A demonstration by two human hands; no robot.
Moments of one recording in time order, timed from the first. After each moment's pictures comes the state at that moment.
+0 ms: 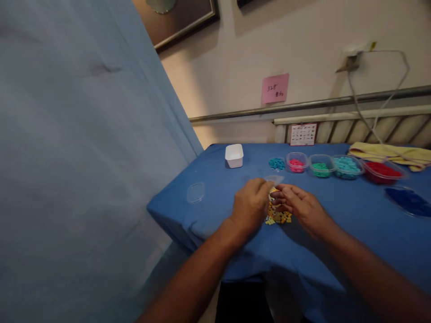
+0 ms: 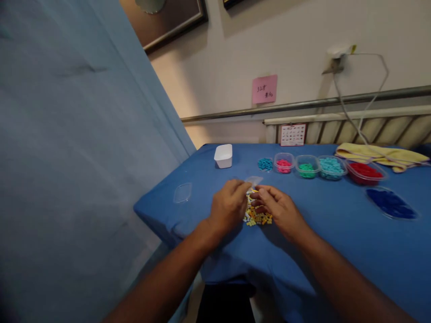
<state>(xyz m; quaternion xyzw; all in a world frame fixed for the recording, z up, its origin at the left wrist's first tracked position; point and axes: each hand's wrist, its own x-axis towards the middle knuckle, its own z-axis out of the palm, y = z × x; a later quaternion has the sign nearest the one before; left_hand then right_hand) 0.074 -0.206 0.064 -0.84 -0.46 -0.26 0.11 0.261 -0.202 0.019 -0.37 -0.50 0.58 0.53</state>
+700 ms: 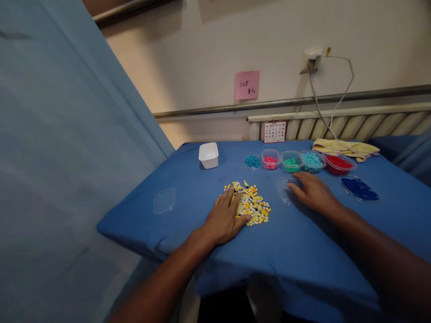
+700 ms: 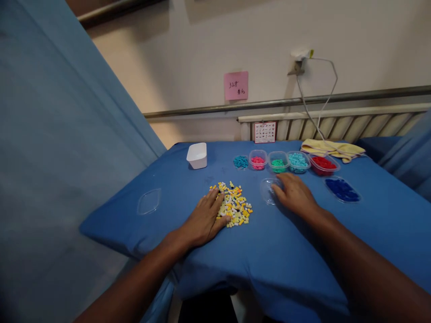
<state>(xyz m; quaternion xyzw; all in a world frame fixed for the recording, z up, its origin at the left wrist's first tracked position) 0.037 -0.179 0.021 -0.86 -0.49 -0.04 -0.10 0.404 -0.133 -0.037 -0.60 -0.73 0.00 0.31</state>
